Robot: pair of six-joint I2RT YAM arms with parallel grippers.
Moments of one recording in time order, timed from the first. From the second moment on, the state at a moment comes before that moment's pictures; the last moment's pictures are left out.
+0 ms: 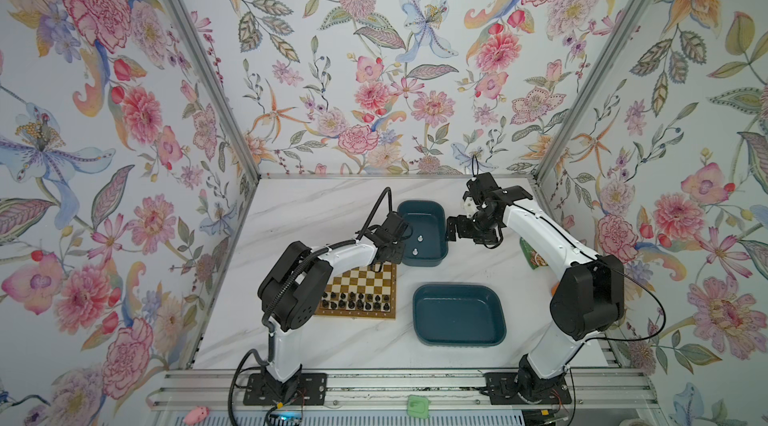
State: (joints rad) left arm -0.69 1.94 1.28 -0.35 -0.19 -0.31; right arm 0.33 1.73 1.53 -1.07 -0.14 0.30
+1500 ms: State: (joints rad) left arm -0.67 1.96 1.31 -0.38 -0.18 -0.30; right arm 0.31 1.75 1.56 -1.08 -0.14 0.28
